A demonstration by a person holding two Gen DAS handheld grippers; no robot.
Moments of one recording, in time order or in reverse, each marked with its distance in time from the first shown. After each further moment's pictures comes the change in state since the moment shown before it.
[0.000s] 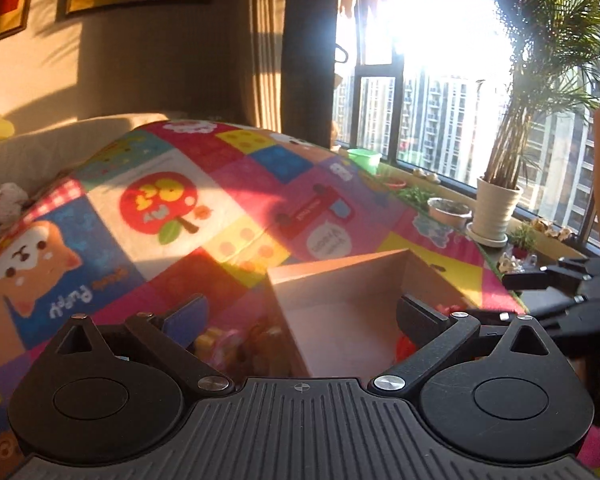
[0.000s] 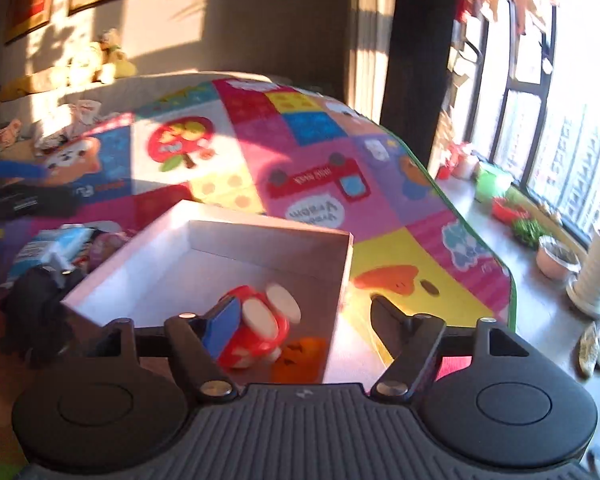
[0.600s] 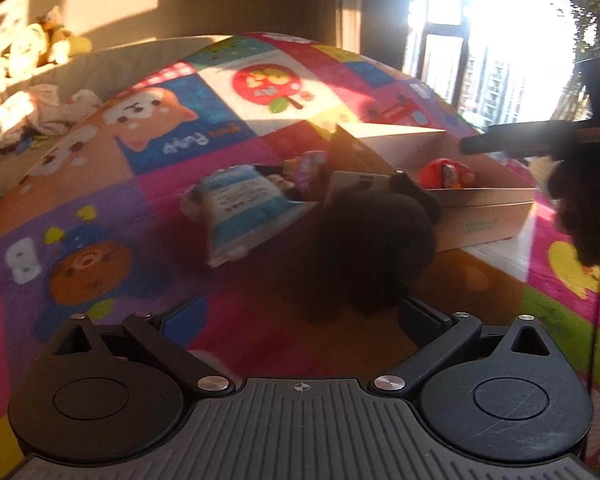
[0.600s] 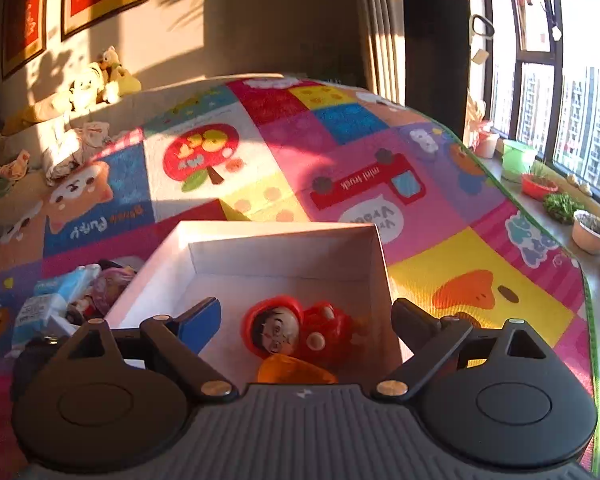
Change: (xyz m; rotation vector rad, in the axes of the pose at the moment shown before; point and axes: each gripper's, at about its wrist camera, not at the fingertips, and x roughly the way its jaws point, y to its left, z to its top) left arm -0.074 0.058 -0.112 -0.122 0.158 0.168; right arm 0.034 0.047 0.028 0.062 -0.033 0.098
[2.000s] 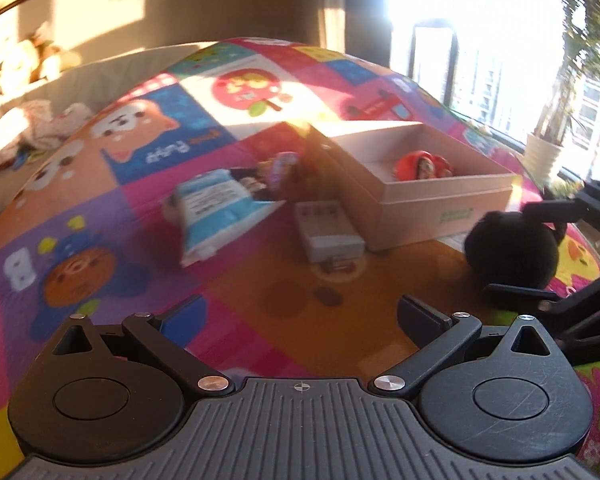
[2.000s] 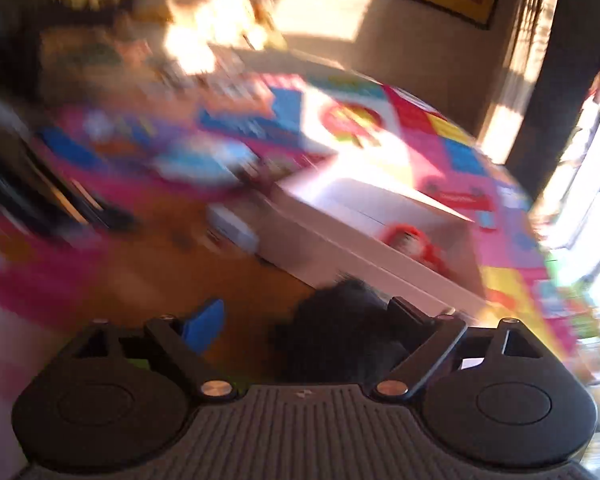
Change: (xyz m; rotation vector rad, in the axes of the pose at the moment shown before) left arm -0.004 -0.039 0.000 0.075 0.003 -0.021; right arm -0.106 0.076 -0.104 -0.406 -0.013 0.206
